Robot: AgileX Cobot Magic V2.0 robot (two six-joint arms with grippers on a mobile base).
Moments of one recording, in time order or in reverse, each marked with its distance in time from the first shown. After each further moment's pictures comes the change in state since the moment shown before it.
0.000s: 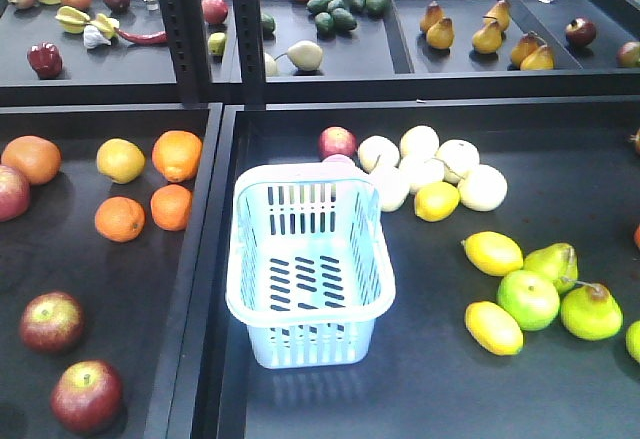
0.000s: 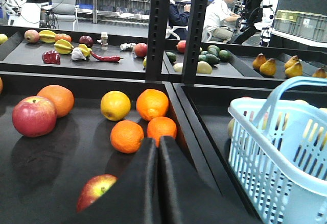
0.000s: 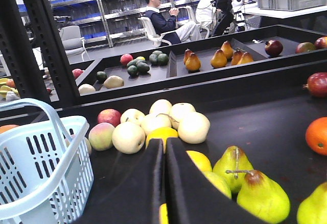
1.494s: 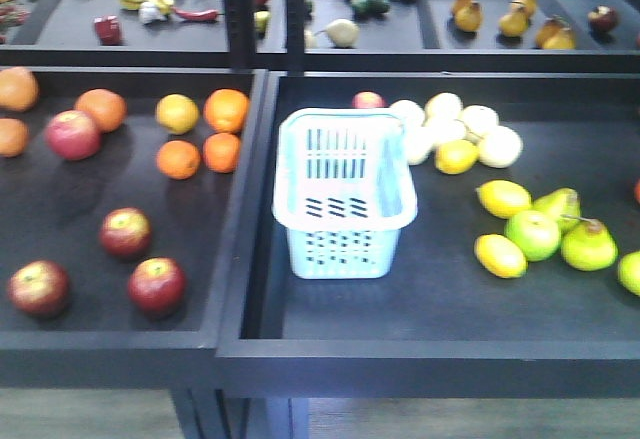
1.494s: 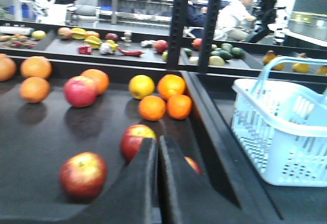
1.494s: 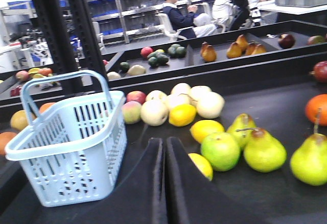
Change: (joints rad) left arm 0.000 0.000 0.000 0.000 0.000 0.000; right arm 0.000 0.000 0.000 0.000 0.000 0.000
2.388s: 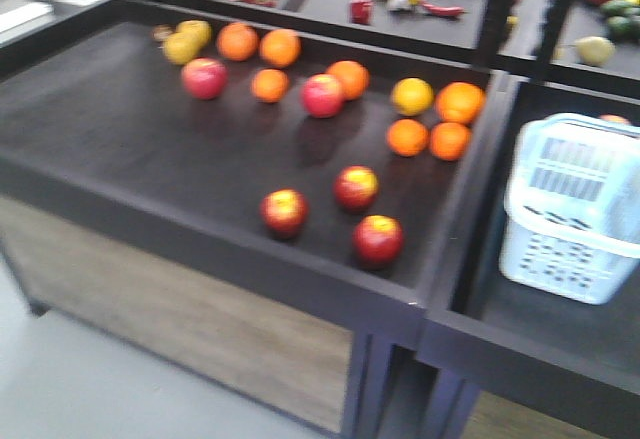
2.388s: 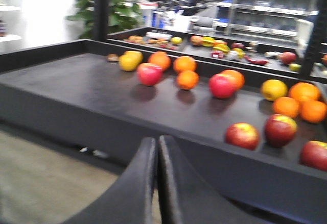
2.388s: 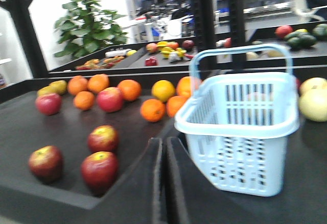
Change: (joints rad) left arm 0.000 0.000 0.000 0.000 0.000 0.000; right arm 0.000 0.000 0.000 0.000 0.000 0.000
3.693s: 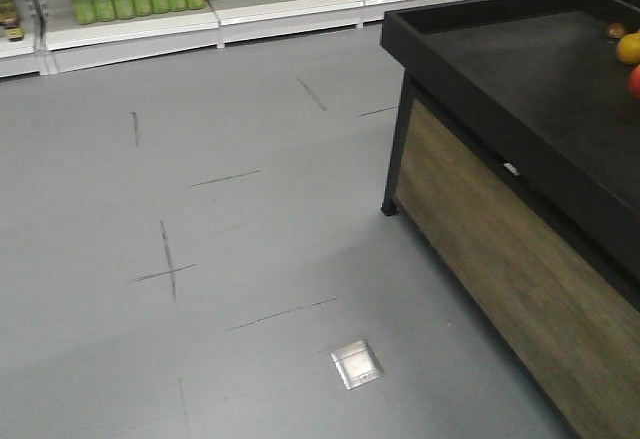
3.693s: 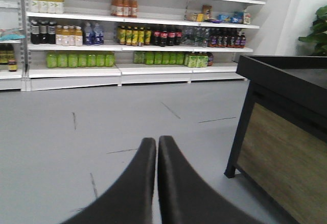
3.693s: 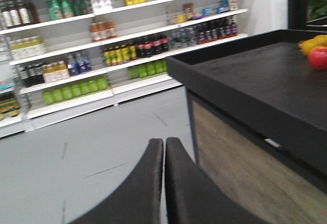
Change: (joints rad) left arm 0.000 0.000 0.000 0.000 0.000 0.000; right arm 0.000 0.000 0.000 0.000 0.000 0.000
